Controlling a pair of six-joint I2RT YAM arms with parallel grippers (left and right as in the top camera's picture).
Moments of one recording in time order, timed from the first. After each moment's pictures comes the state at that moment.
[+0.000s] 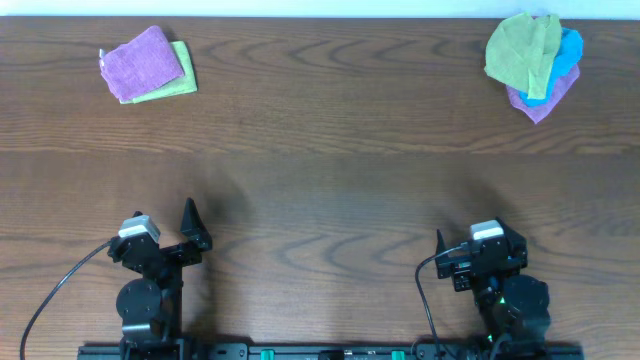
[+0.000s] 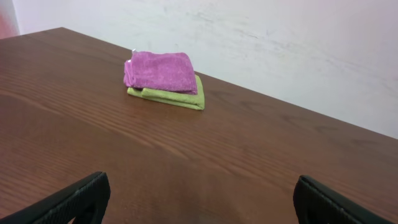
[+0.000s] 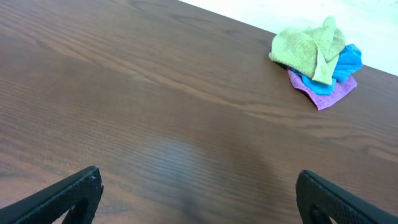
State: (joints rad) left arm 0.05 0.01 0.06 -0.19 -0.06 -0.28; right arm 0.11 0.02 0.15 -0.51 0.02 -0.21
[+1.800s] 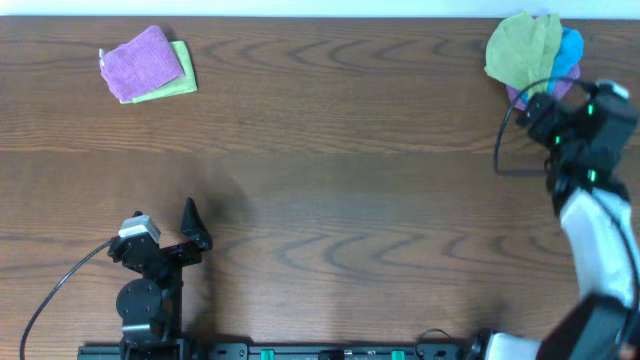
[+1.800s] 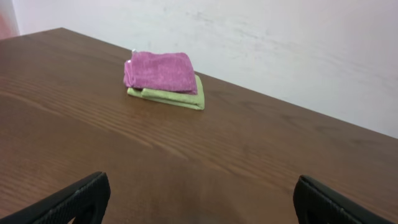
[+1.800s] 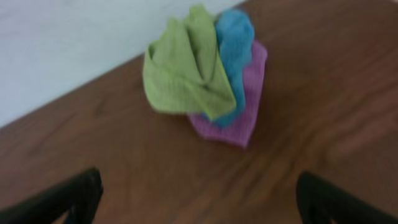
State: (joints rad) left arm 0.05 0.01 0.06 -0.19 -0.06 -0.28; right arm -0.33 1.53 1.02 -0.09 -0.04 0.29
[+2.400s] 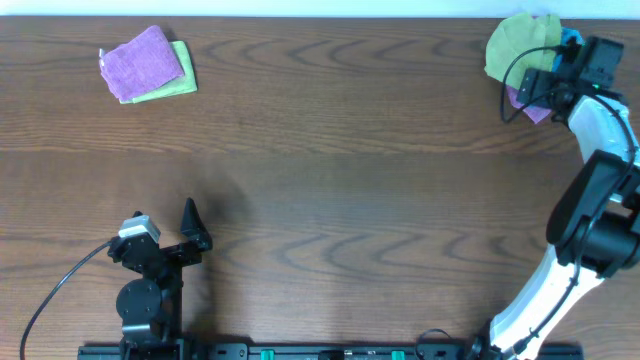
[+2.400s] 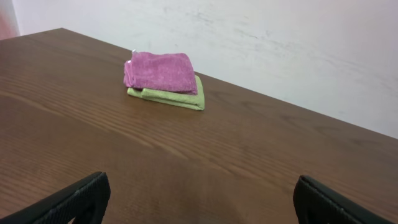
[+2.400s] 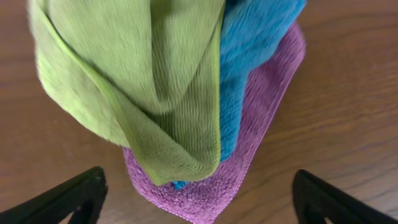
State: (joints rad) left arm 0.05 0.01 0.06 -0.19 -0.06 -0.28; right arm -0.35 2.17 1.62 -0.34 -0.02 -0.08
